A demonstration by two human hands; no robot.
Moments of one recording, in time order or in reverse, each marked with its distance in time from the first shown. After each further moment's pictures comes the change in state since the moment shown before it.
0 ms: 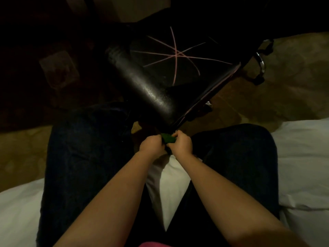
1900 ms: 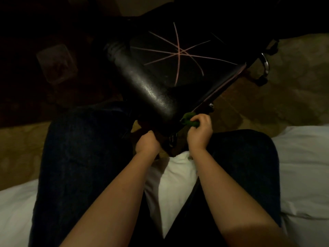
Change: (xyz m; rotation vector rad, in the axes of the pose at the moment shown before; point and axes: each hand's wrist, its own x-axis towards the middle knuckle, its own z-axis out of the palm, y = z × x) left_hand 0.012 0.001 -0.012 -0.174 0.093 -0.290; right_hand 0.021 -0.005 -0.049 0.367 0.573 -0.273
